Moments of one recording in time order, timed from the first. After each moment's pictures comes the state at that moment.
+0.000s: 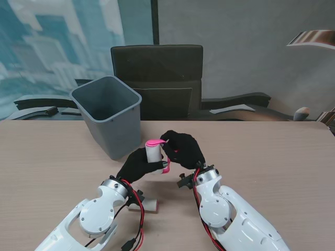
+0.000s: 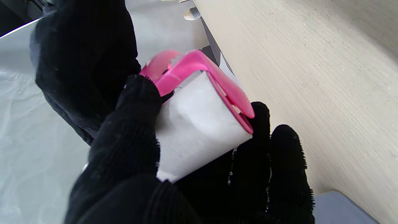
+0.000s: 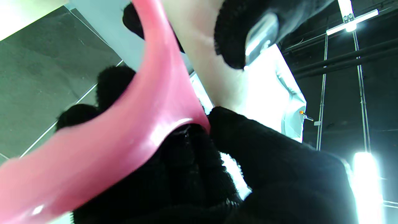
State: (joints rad) left arm 1.64 -1.19 -1.07 -1.73 0.07 -0.02 0.16; right arm -1.44 -1.24 0.94 -1.49 -0.53 -0.35 -0.54; left_hand 0.98 -0.46 0.14 -0.04 0.65 0.32 0.75 0.33 0.88 0.27 0.59 0.47 0.69 0.30 0.81 0.58 0.29 0.32 1.18 0.67; right_hand 0.72 -0.47 1.00 -0.03 0.81 0.28 0.82 0.48 1.22 0.25 0.86 0.53 1.25 0.24 0.97 0.58 0.92 0.35 1.46 0.54
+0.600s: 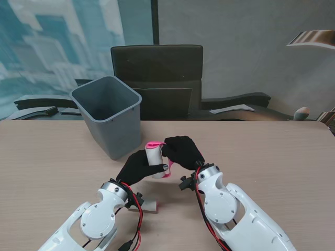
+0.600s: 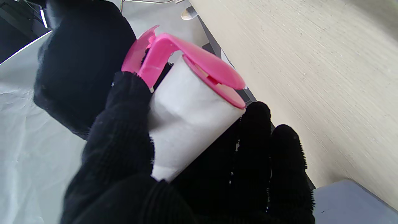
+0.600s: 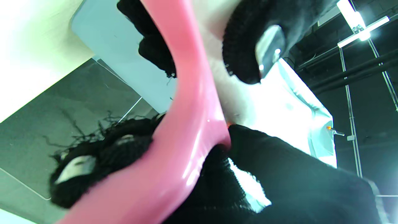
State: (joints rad) left arm 1.65 -1.19 -1.07 -1.71 0.17 -0.10 0.19; right arm -1.46 -1.20 0.97 -1.58 -0.37 -0.25 -0.28; left_hand 0.96 -0.46 0.08 -0.05 0.67 0.36 0.78 0.33 0.89 0.29 0.60 0.47 0.69 0.31 0.82 0.58 0.29 0.32 1.19 0.67; right_hand 0.55 -0.36 1.05 0.09 1.07 0.29 0.84 0.74 1.37 0.23 1.07 0.75 1.27 0.26 1.29 0.95 1.08 0.36 1.74 0.64
